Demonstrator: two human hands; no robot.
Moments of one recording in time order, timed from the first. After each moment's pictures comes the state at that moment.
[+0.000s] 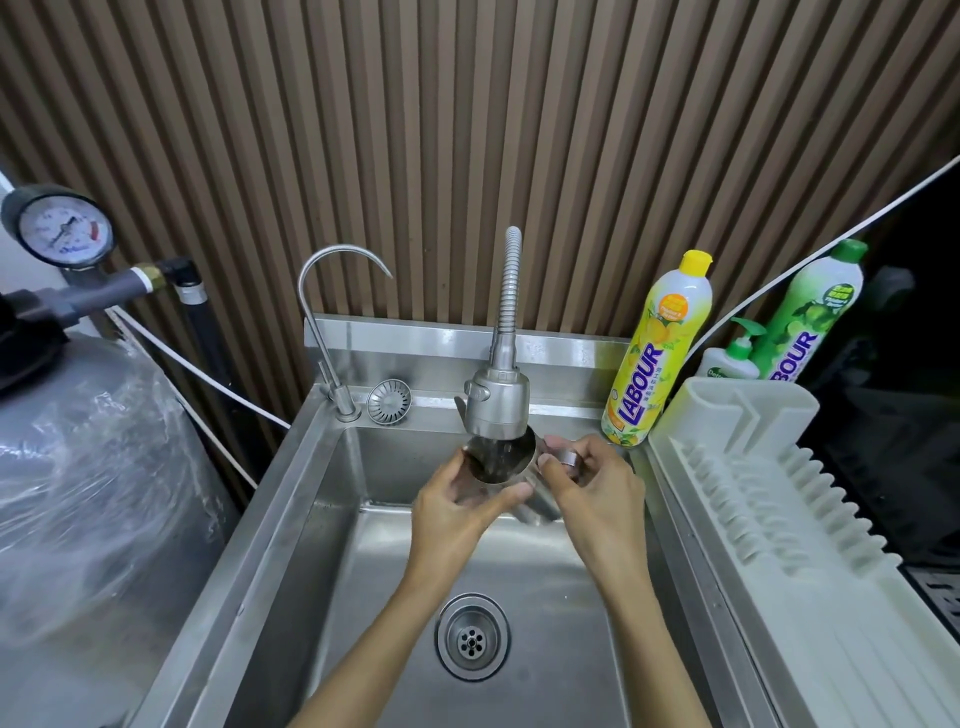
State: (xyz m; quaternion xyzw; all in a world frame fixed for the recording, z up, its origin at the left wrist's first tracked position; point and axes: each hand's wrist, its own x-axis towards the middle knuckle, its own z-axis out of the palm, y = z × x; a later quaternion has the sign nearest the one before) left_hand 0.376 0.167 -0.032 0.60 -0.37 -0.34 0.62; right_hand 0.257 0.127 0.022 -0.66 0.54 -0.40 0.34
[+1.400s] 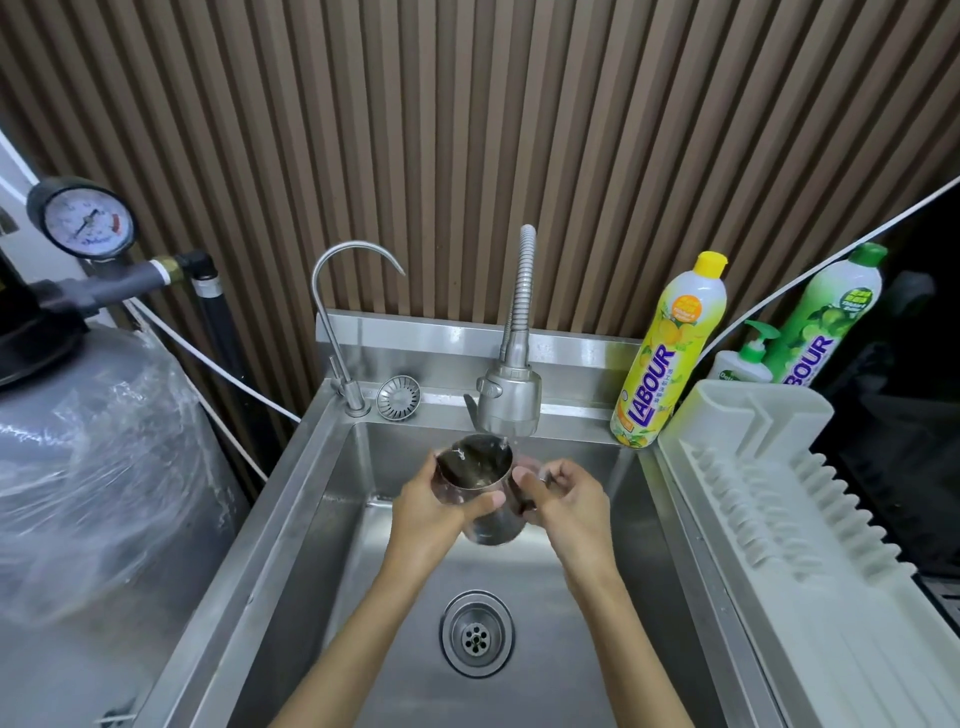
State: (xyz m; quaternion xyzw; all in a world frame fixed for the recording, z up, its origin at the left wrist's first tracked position) left_hand 0.403 0.177 -0.033 0.67 -0.35 -0.35 0.56; right_hand 0.277 0.124 -0.015 -0.56 0.50 -0.39 0.53
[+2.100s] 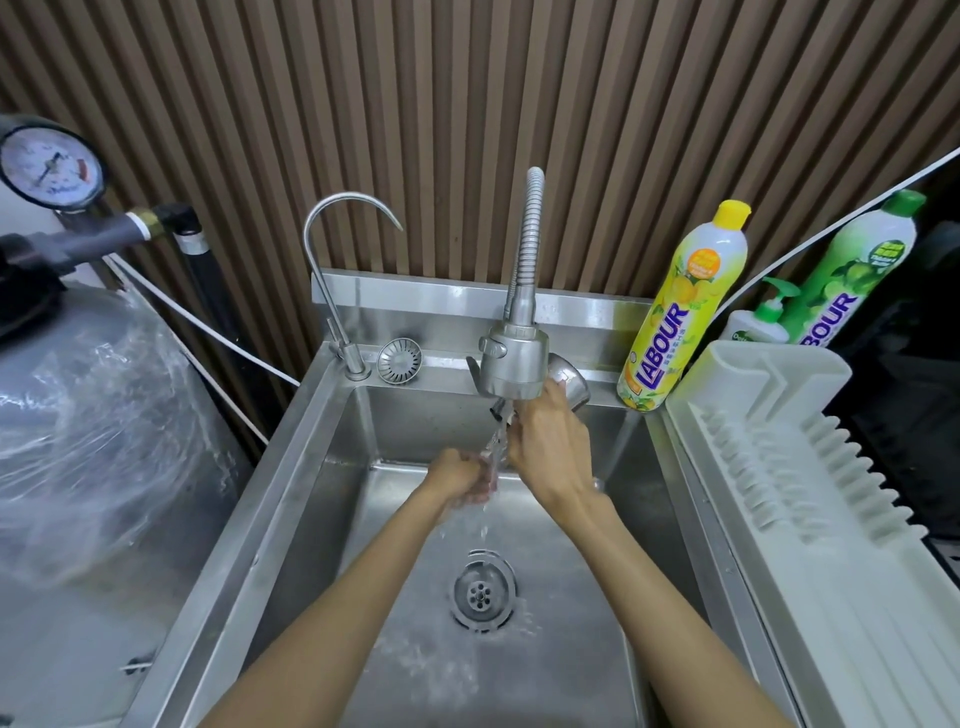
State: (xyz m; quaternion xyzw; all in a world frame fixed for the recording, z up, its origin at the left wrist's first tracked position) left_hand 0.411 0.118 -0.093 0.71 -0.25 -0.52 0.40; right_hand 0.303 0.094 -0.019 -0.85 0.41 -0.32 0.06
